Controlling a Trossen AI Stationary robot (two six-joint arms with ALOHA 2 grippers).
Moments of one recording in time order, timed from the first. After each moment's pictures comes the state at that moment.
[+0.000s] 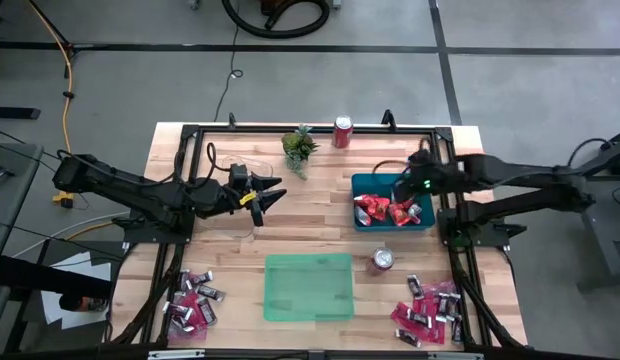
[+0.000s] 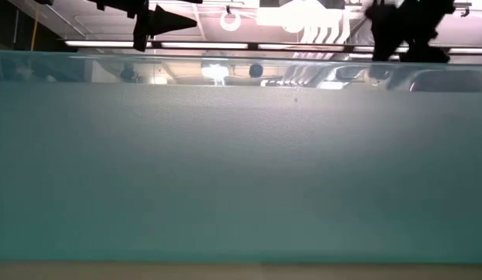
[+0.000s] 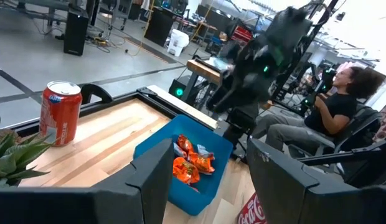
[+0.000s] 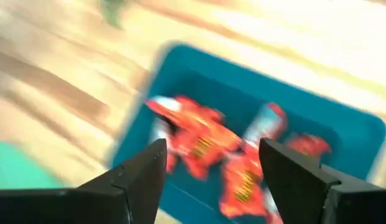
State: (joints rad) left arm -0.17 1.03 0.60 0.37 -0.52 -0.44; right arm -0.09 0.92 0.94 -1.02 0.30 0.94
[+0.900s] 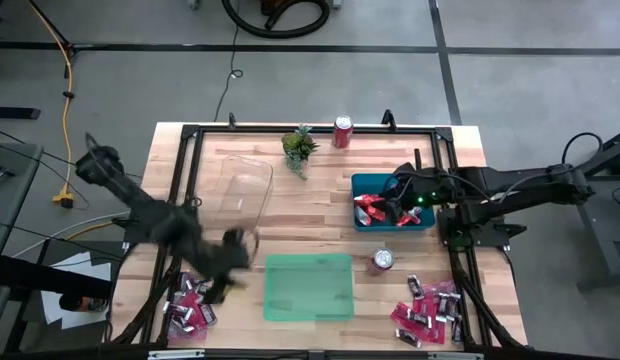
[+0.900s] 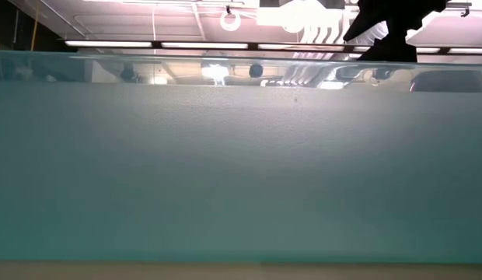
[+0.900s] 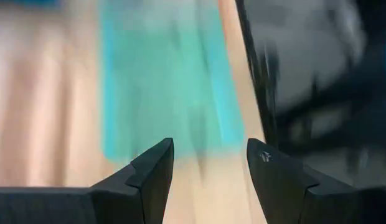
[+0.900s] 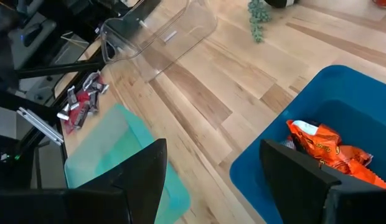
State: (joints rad) left arm -0.66 1.27 1.16 -0.78 -0.16 -0.53; right arm 0.06 0.89 0.80 -0.55 0.17 0.82
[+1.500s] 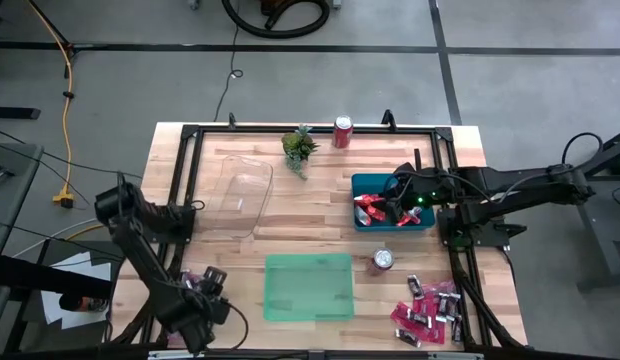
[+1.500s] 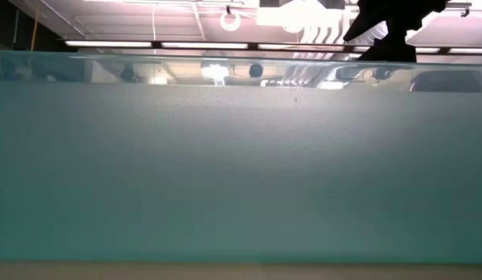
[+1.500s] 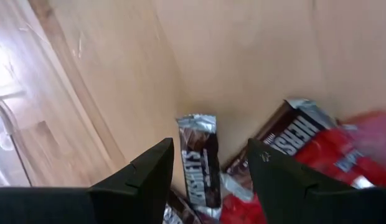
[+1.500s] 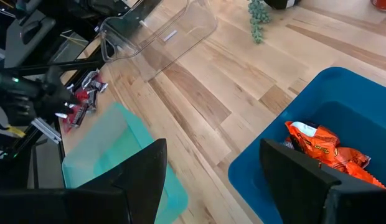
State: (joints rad) left arm -1.04 1.73 1.12 -1.00 -0.19 -0.65; right arm 0.06 0.89 0.80 -0.55 0.17 0.81
